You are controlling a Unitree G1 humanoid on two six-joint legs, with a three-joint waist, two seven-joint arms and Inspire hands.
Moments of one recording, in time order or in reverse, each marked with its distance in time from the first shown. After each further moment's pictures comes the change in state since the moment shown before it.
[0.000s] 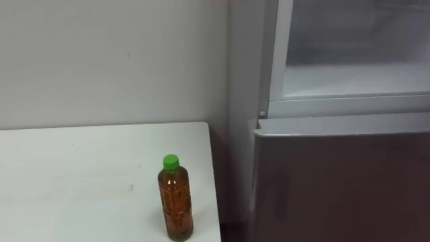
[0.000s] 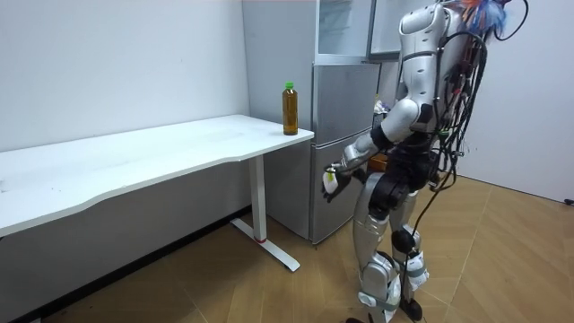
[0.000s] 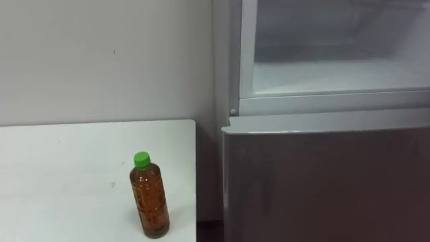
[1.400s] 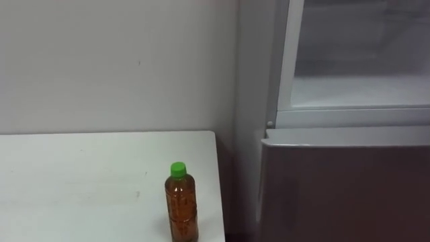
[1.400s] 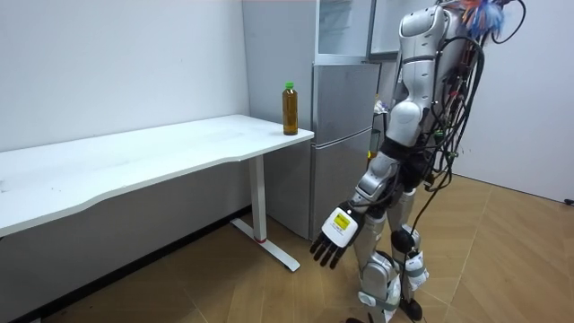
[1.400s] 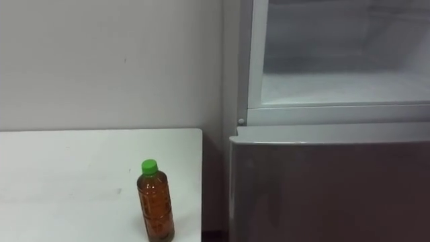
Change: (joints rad) left arm -0.010 -0.054 0.279 0.560 -0.043 -0.048 0.489; right arm 0.060 0.015 -0.107 0.008 0.088 -0.011 0.025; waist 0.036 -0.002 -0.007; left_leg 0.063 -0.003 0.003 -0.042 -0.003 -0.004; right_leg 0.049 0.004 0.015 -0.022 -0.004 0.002
